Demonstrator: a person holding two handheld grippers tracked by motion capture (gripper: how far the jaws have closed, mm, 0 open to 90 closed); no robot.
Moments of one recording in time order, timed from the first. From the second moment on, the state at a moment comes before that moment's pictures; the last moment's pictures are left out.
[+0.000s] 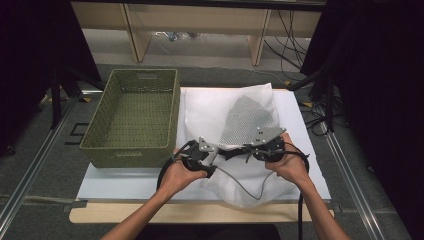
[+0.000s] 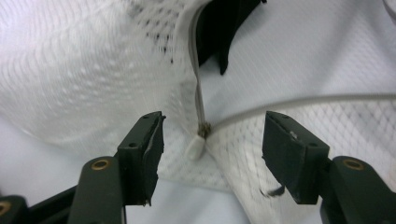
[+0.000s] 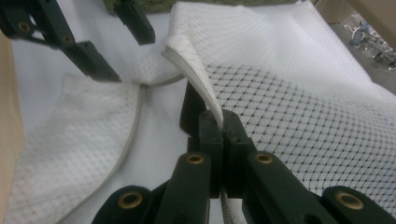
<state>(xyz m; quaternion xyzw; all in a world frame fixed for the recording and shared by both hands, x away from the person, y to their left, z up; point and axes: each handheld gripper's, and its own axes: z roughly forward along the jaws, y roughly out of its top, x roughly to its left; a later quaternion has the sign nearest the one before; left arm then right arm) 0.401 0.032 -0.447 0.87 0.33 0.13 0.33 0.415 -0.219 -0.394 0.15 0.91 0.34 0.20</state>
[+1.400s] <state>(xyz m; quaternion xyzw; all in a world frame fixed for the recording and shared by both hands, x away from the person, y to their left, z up) 0.368 0.062 -0.460 0.91 0.26 0.07 0.30 0.412 -0.221 -0.418 0.15 0.92 0.31 0.18</state>
